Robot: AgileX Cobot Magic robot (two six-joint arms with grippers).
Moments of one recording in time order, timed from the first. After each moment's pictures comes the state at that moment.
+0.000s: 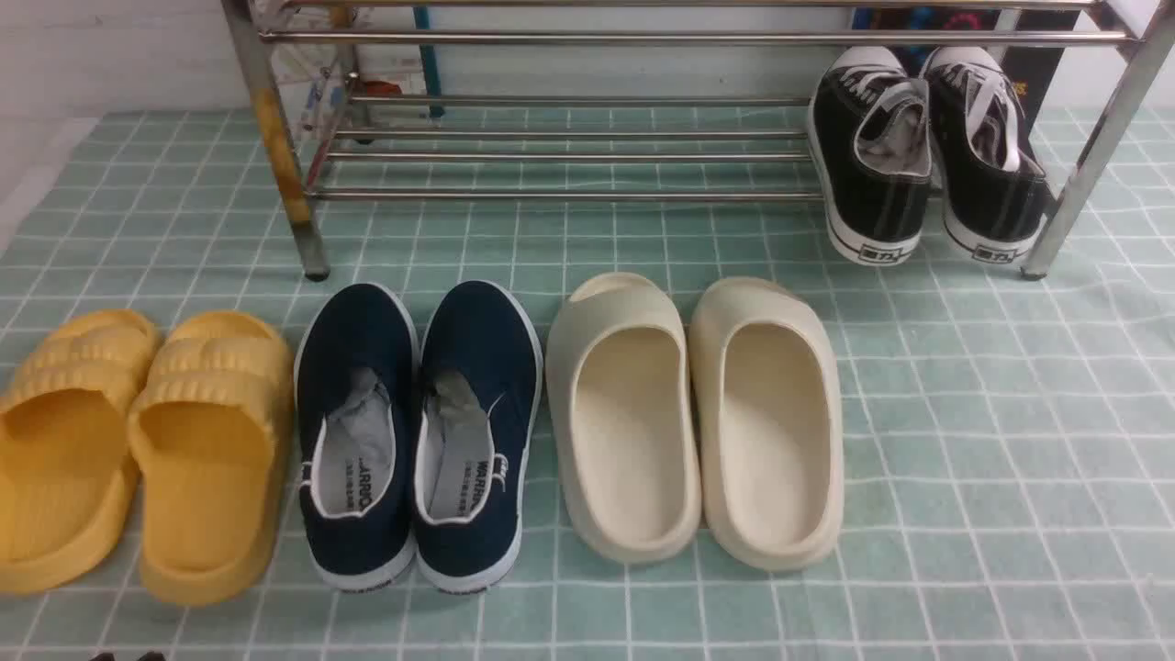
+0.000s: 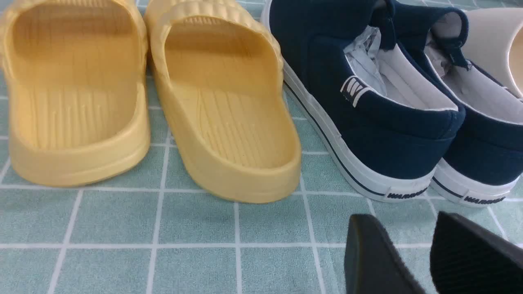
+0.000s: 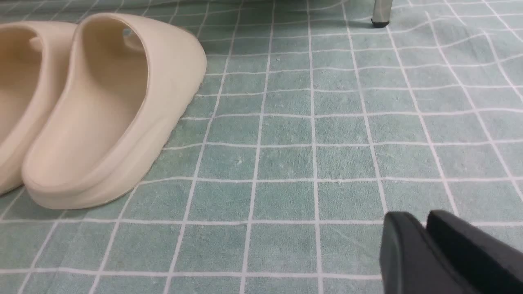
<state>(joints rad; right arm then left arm) 0.05 -0.01 0.02 0.07 0.39 0.05 -0.17 -0.01 0.03 -0.02 0.40 -0.19</state>
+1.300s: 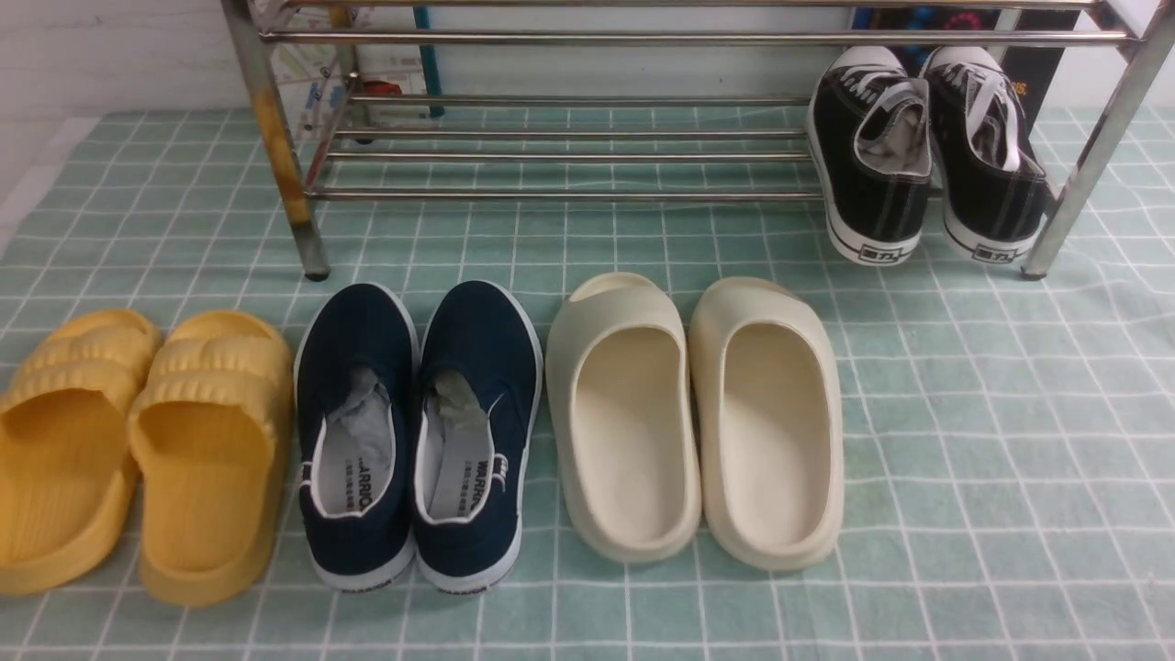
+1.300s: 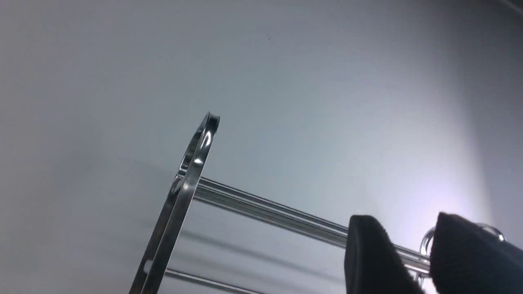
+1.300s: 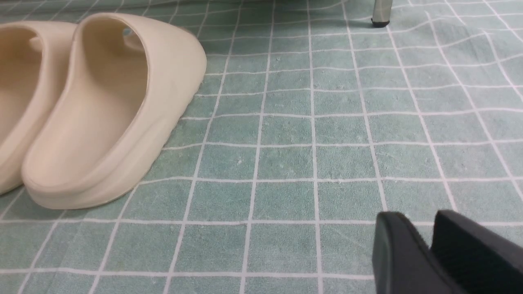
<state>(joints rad) 0.05 -0.01 0.02 0.07 0.39 0.05 -0.17 0.00 -0.19 0.02 -0.48 -0.39</state>
